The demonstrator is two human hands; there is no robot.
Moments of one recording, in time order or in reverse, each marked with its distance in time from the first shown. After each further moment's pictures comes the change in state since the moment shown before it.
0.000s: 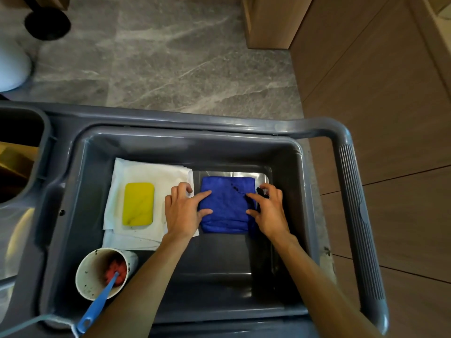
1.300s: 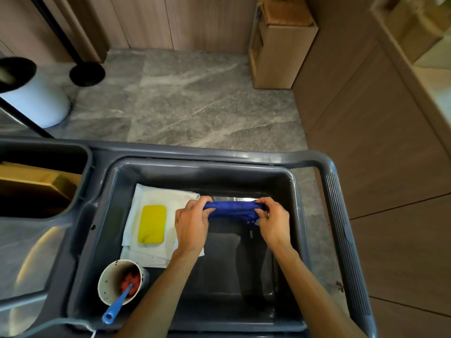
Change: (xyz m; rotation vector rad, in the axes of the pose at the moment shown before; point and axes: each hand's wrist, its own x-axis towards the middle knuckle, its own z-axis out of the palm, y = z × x) left_hand -0.015 0.041 -0.073 -0.395 0.240 -0.069; right_hand -0.012 -0.049 -0.057 0.368 0.224 0.084
